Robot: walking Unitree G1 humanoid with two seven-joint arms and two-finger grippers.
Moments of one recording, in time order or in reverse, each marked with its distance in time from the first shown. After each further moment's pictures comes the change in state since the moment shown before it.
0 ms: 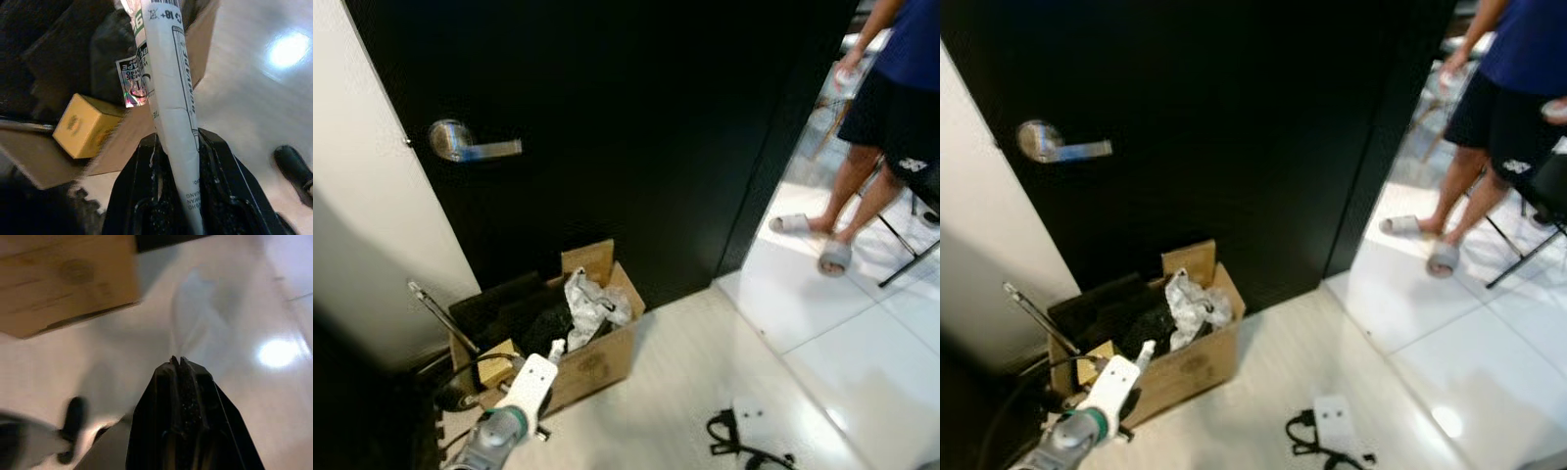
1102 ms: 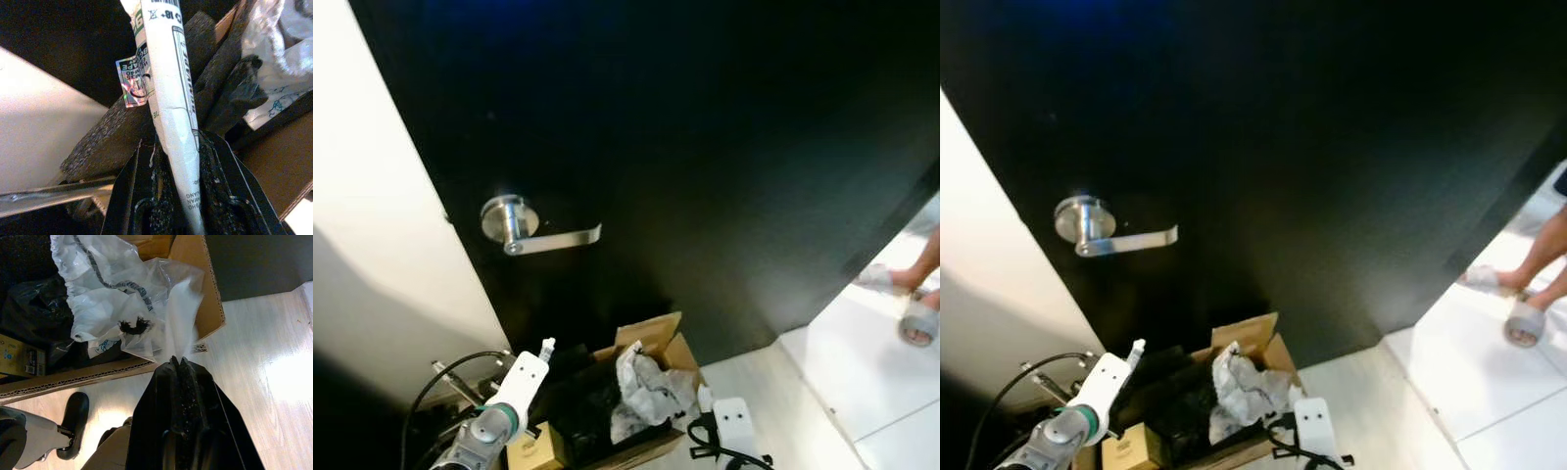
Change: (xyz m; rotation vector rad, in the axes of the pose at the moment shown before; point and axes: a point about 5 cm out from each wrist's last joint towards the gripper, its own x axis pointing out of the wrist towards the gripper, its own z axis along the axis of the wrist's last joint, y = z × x) left arm 0.002 -0.001 0.005 -0.012 0.002 -0.002; right arm -0.001 -0.005 0.000 -0.004 -0.001 -0.017
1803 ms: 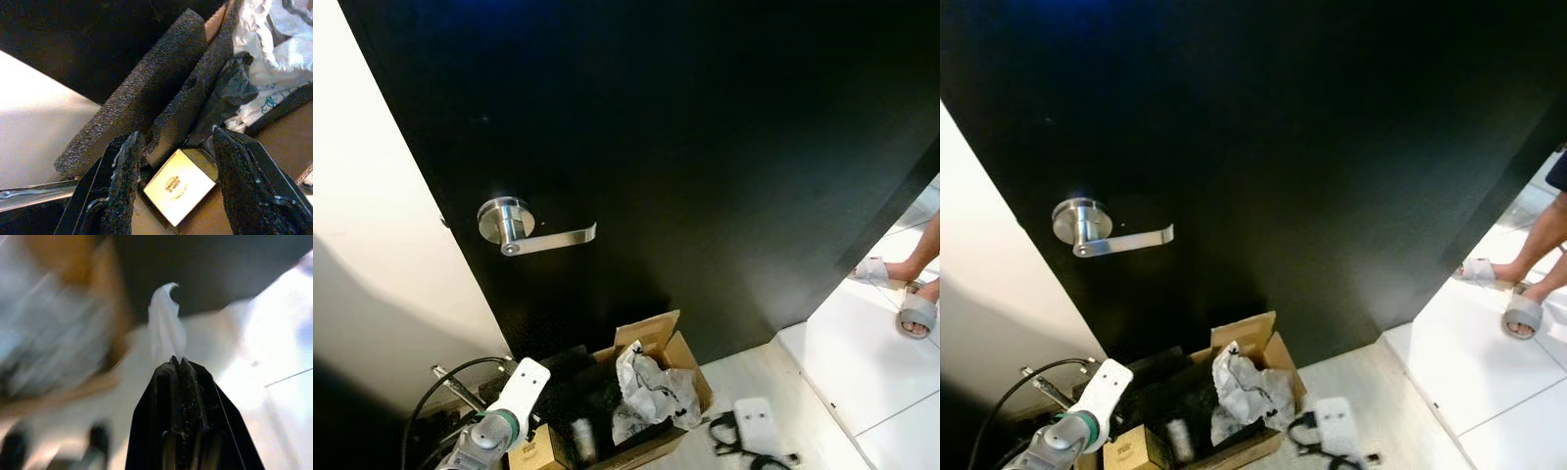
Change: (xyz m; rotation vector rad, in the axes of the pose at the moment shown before) left arm -0.002 0.001 -0.006 -0.032 0.016 -0.005; right arm -0.001 -0.059 0.029 -0.059 -0.141 -0.210
